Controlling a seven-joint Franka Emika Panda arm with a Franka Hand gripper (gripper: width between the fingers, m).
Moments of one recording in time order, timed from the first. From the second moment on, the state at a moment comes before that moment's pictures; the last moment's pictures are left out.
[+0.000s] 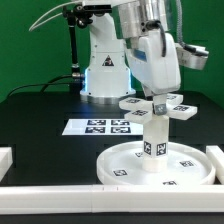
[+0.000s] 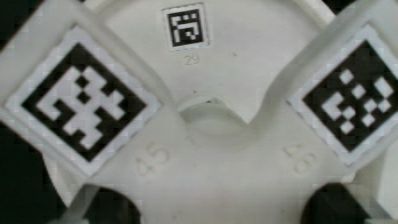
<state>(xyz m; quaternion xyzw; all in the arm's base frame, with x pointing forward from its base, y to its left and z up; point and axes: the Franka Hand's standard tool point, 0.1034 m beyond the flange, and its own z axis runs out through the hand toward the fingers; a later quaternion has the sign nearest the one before) 0.570 0.046 0.108 -0.68 0.73 0.03 0.08</state>
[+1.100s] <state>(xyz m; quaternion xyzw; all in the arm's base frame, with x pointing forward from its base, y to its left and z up) 0.579 0.045 0.119 -0.51 0.85 0.03 0.12</state>
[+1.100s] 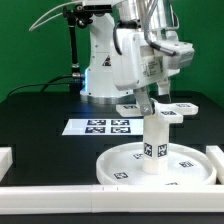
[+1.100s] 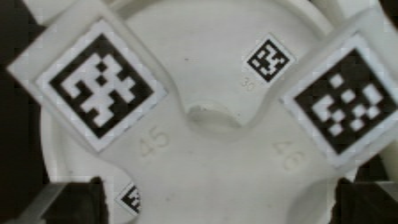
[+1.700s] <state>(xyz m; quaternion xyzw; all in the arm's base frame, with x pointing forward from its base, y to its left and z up) 0.582 0.050 0.130 -0.64 0.76 0.02 0.13</state>
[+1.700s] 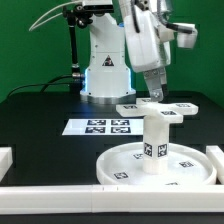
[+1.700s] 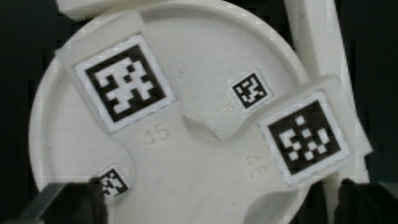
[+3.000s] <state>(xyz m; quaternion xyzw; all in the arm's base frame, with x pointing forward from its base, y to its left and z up) 0.595 0.076 0.139 -0.99 0.13 -0.02 0.03</state>
